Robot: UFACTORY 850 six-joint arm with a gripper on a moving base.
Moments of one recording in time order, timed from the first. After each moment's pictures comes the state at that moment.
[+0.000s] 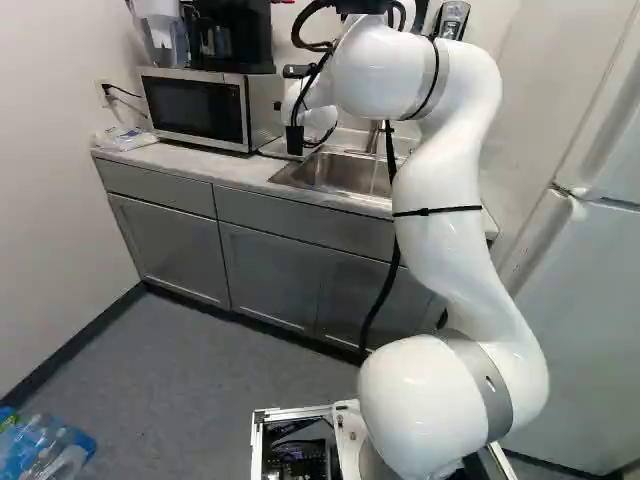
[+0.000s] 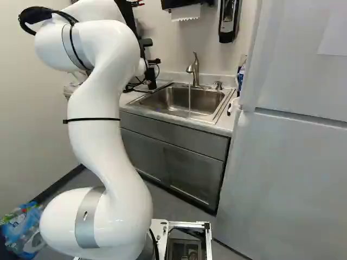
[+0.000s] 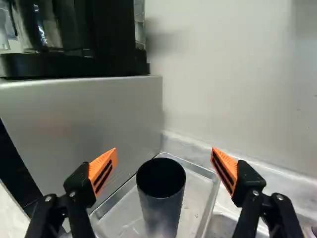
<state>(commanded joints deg) 8.7 -34.6 -91.2 -0.1 31.4 -1.8</state>
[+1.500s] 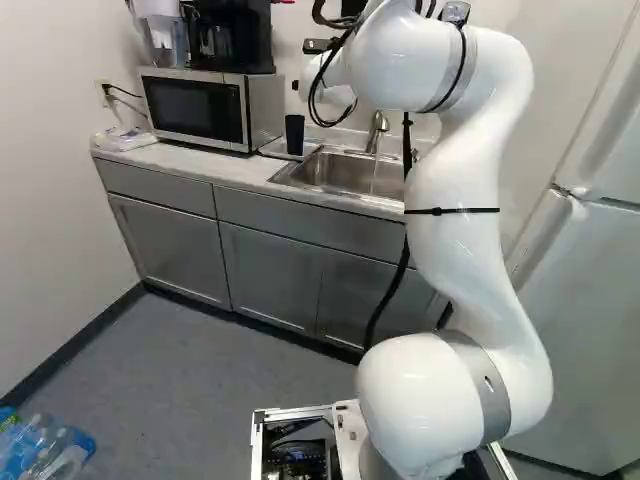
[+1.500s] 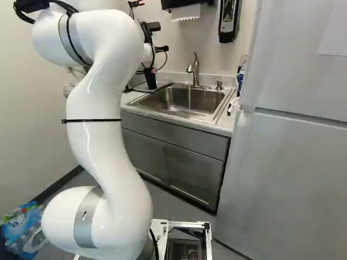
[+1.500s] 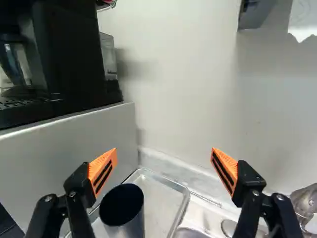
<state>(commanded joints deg) 3.7 -31.1 -94.3 -0.1 26.7 -1.8</state>
